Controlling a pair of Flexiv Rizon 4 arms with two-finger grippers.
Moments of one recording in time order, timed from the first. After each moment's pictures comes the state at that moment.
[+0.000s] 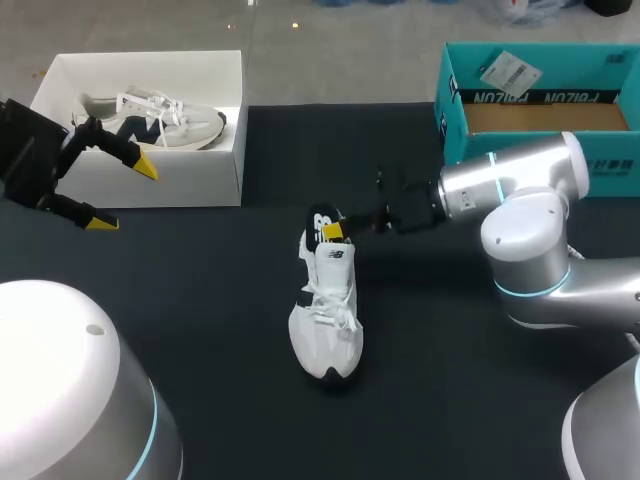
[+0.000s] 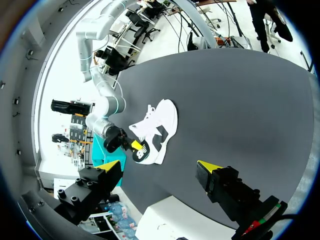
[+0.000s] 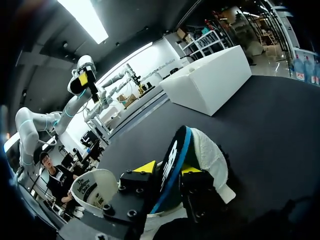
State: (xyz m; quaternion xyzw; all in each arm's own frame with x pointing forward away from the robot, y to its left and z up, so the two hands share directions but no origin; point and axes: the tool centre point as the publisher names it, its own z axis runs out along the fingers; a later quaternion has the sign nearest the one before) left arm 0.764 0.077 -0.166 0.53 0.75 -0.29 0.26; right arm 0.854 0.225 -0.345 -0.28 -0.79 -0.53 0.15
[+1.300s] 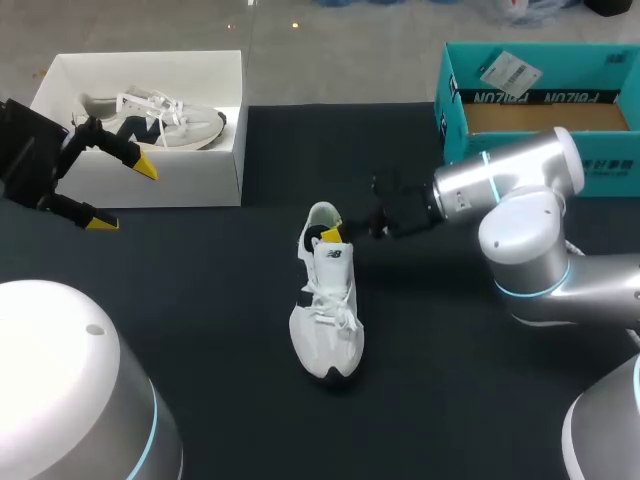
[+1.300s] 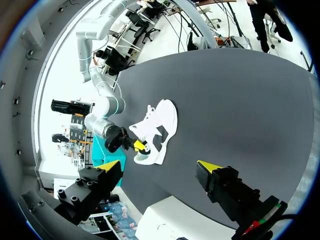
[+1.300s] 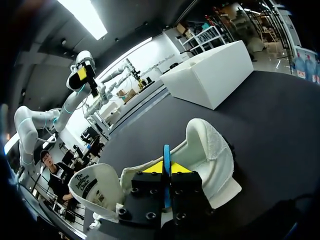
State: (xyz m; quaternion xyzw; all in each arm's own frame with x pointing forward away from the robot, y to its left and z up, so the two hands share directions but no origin) left arm 0.764 0.077 -0.166 0.53 0.75 -0.29 0.26; right arm 0.842 0.229 -0.353 -0.28 -0.80 -0.51 0.17
